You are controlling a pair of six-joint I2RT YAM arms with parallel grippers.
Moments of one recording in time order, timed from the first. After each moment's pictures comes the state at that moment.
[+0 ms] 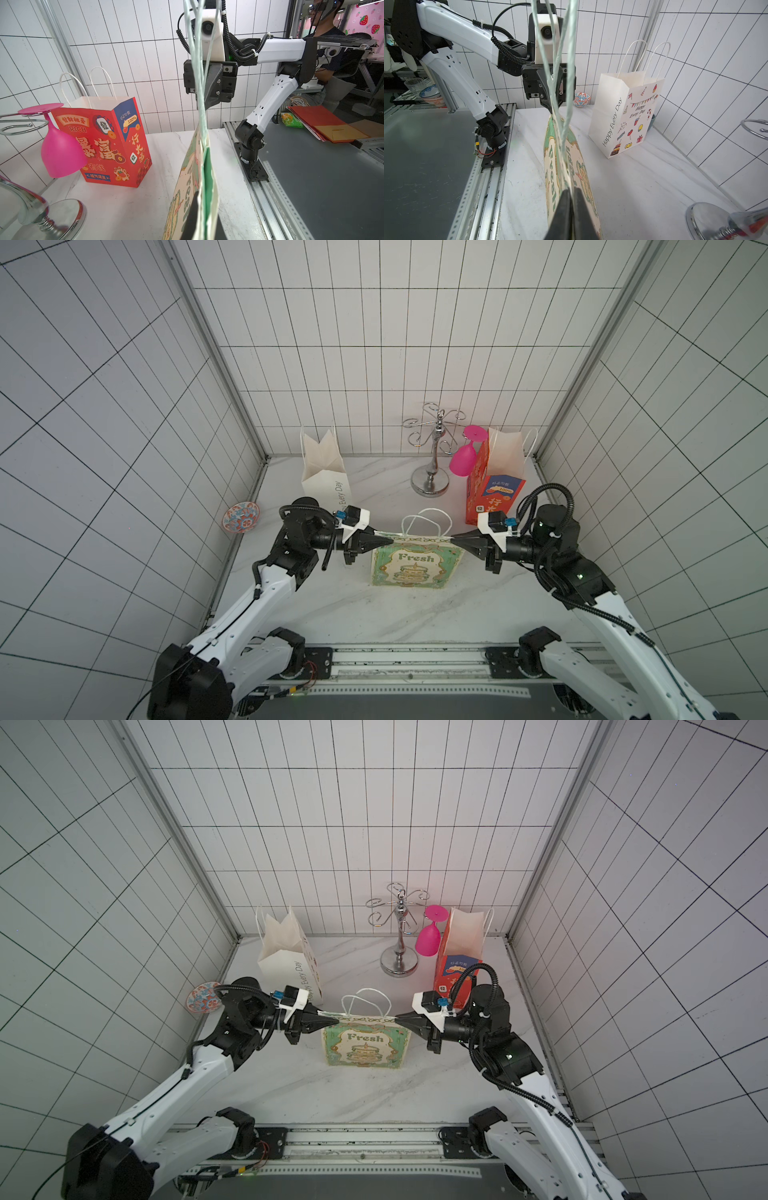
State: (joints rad) left arm -0.37 1.04 0.72 0.25 1.26 0.15; right arm 0.39 0.78 0.84 -0.31 -0.91 -0.34
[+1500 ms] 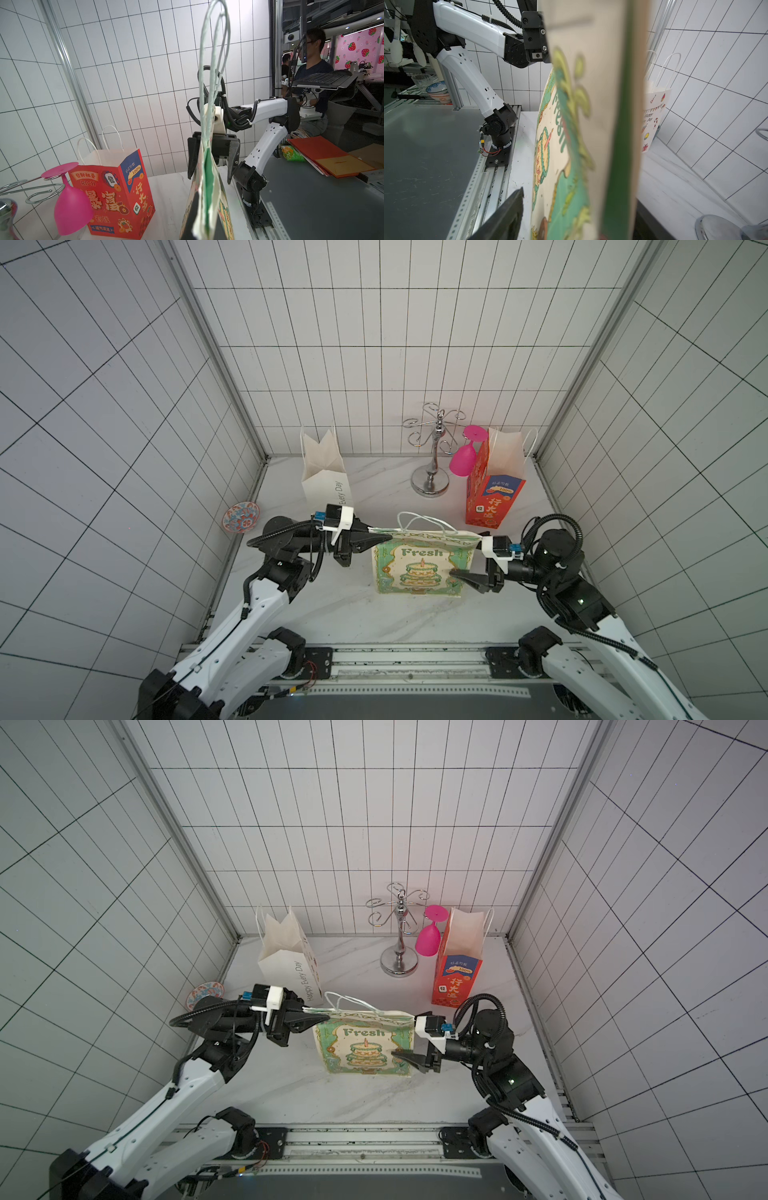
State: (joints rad) left arm -0.42 0.91 0.71 0.68 1.17 -0.27; right arm 0.47 0.61 0.65 -0.18 -0.86 -0.29
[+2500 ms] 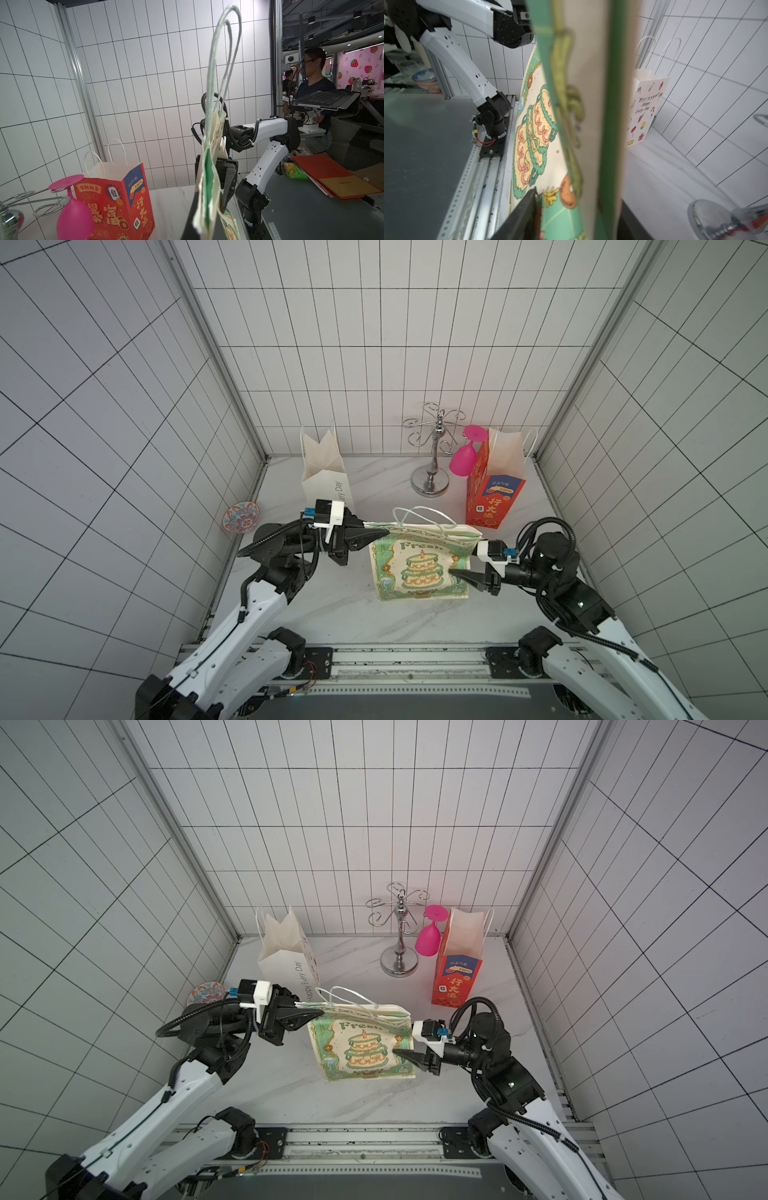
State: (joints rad) left arm -0.42 0.90 0.73 0.77 1.12 -0.41; right arm 0.50 0.61 0.64 -0.25 -0.80 -0.34
